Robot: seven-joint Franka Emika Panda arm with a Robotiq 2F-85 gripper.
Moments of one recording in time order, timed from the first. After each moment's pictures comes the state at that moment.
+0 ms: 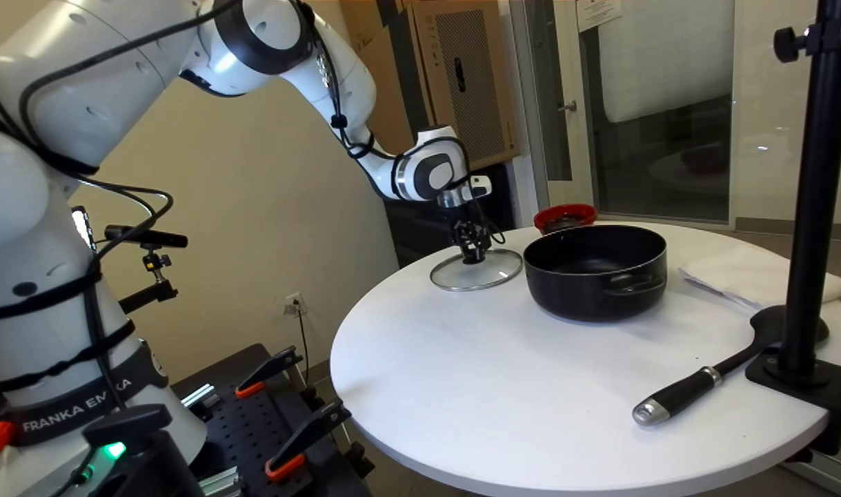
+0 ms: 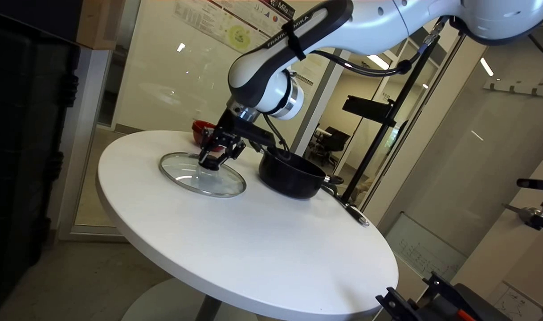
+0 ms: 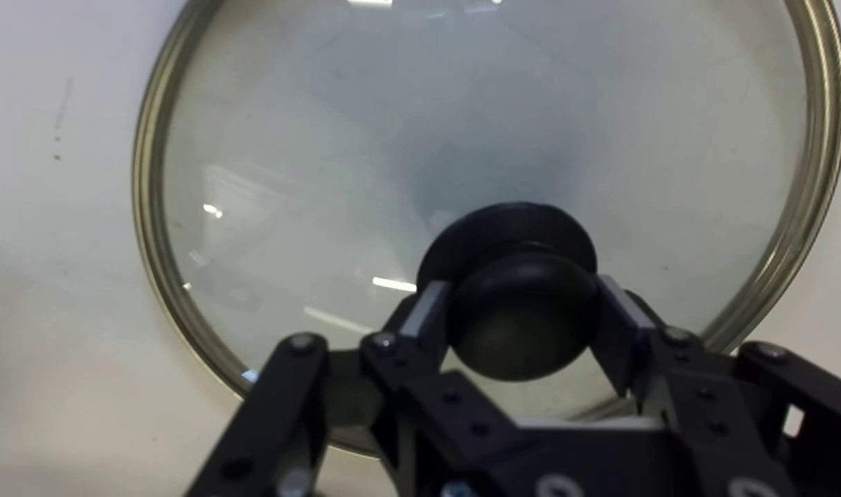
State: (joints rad) arm 0.21 0.93 0.02 -1.56 0.08 2.72 0.12
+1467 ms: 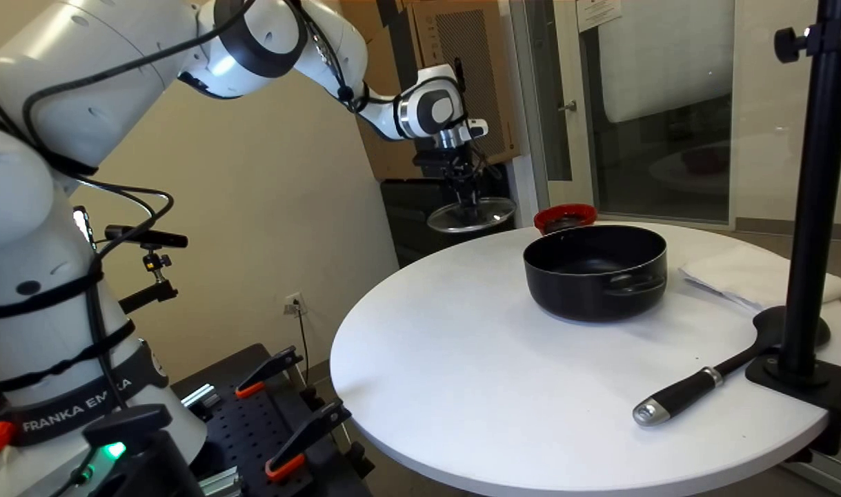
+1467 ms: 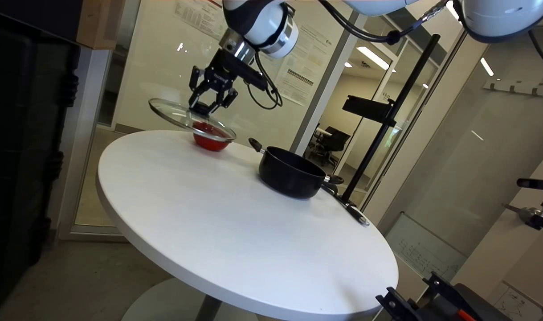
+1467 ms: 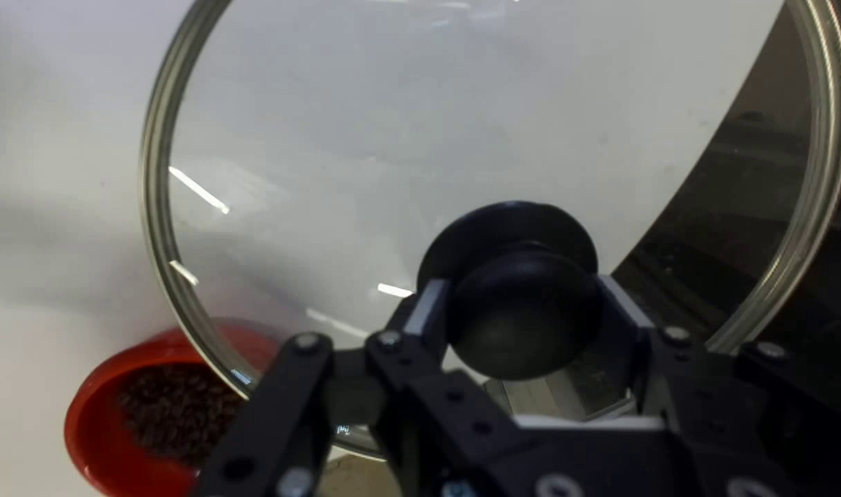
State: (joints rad) arm 0.24 0.93 0.02 -1.17 0.06 2.36 0.17
